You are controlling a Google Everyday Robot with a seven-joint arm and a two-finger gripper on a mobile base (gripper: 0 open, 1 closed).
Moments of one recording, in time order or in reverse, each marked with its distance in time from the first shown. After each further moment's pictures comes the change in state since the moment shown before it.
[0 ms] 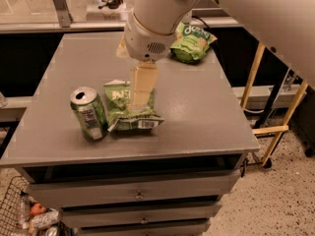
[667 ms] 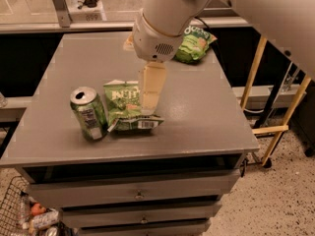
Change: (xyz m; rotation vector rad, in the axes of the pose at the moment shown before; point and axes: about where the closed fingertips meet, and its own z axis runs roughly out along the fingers) arm 0.011 0.002 -0.005 0.025 -0.002 0.022
